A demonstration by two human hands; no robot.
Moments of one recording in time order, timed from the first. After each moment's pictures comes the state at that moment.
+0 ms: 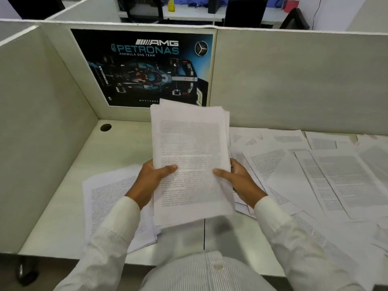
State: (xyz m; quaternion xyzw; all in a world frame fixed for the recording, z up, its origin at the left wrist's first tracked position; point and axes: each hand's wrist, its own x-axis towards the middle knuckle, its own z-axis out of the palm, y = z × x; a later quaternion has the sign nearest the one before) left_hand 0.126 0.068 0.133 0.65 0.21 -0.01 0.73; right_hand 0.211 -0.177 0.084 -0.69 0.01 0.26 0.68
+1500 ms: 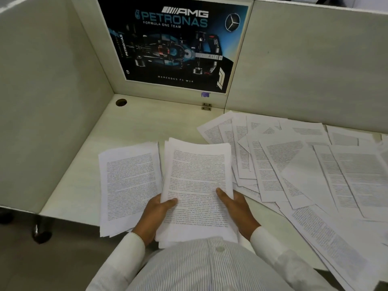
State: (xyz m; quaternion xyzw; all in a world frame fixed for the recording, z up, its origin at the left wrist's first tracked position) left_hand 0.010 0.065 0.057 0.57 0.37 -0.09 0.73; right_hand 0.096 -0.148 0.048 -0.71 0.08 0.29 0.64
